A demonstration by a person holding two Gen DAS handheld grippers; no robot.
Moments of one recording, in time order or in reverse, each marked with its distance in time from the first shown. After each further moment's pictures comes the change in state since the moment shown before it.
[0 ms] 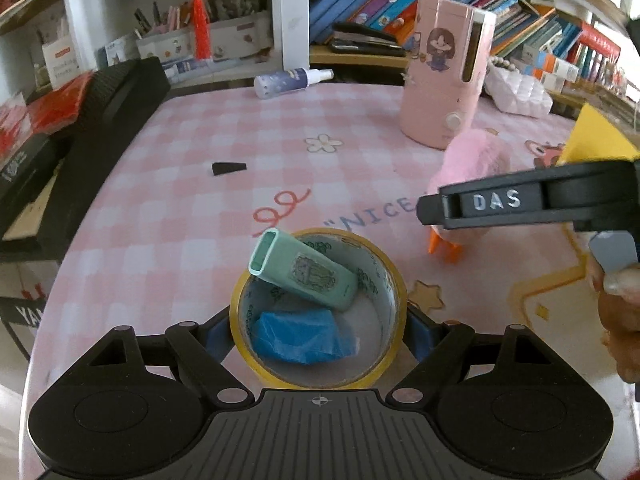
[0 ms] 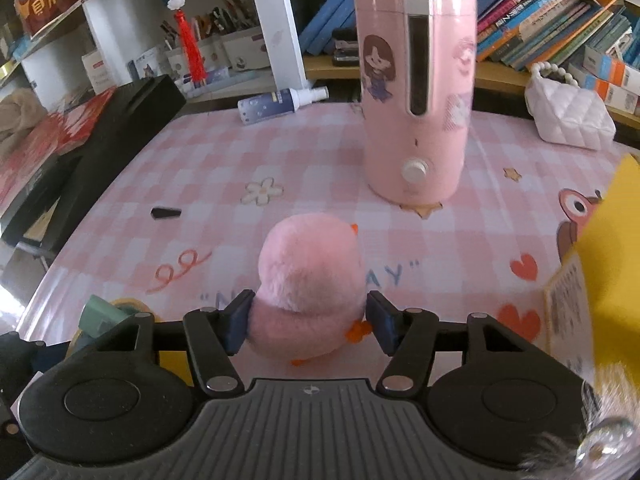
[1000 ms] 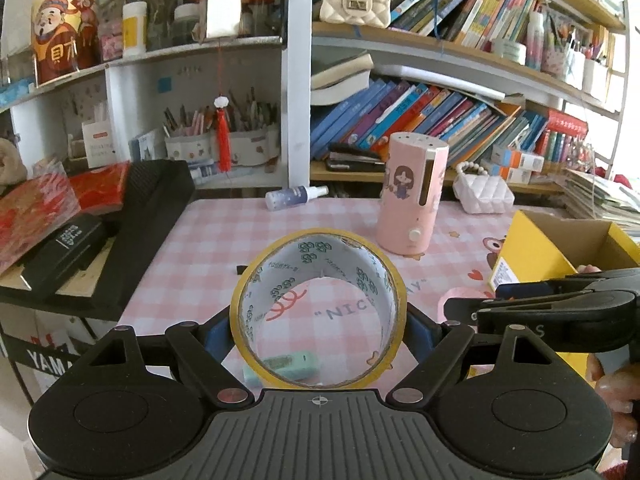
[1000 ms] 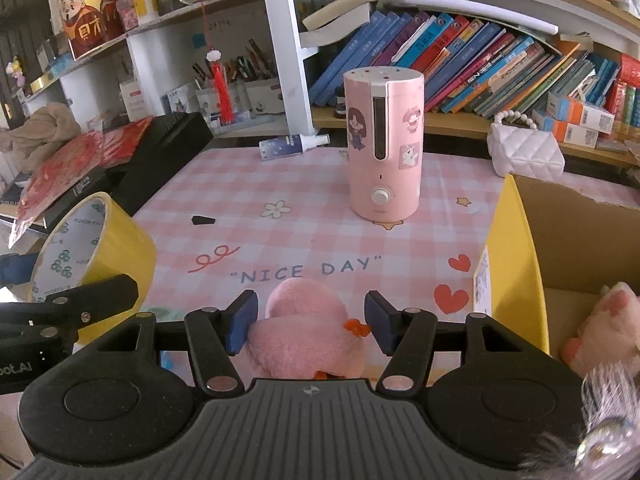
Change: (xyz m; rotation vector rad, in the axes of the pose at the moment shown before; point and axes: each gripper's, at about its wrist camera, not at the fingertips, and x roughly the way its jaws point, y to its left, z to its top) left arm -0.107 -0.009 -0.001 -0.012 -0.292 0.004; right arm -0.106 -0.001 -0.035 -0.044 -0.139 0.008
